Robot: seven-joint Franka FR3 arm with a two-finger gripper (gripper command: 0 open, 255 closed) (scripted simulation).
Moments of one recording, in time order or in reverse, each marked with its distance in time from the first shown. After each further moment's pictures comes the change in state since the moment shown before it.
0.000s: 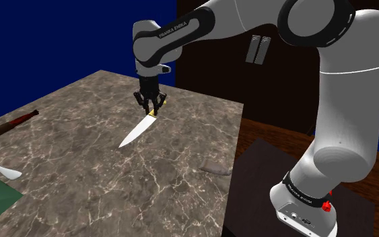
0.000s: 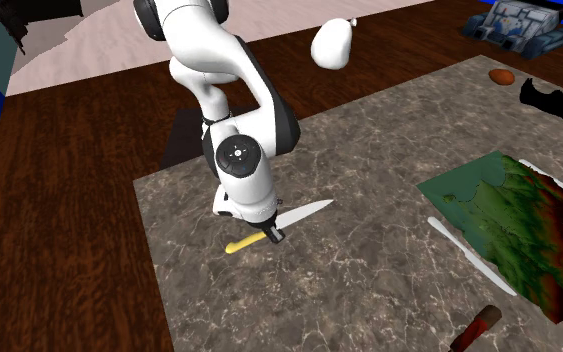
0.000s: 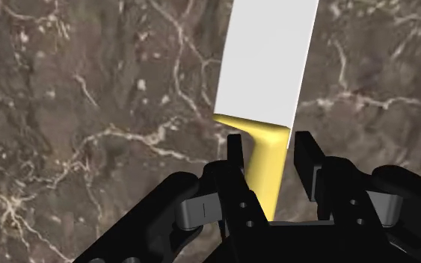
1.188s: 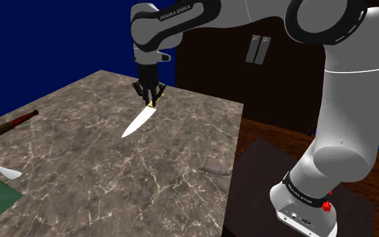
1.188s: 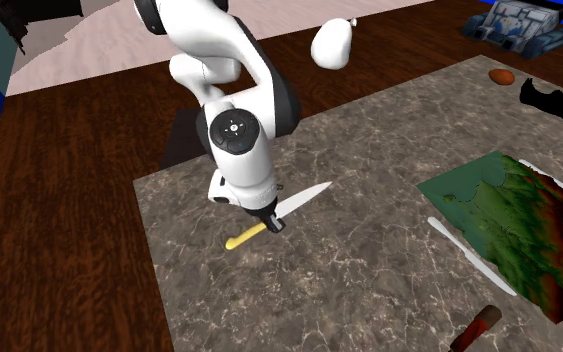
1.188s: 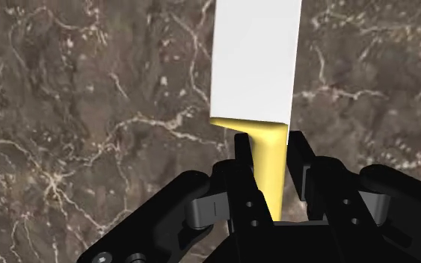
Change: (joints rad) arm -0.003 -0.047 0.007 0.054 0.012 -0.098 0.004
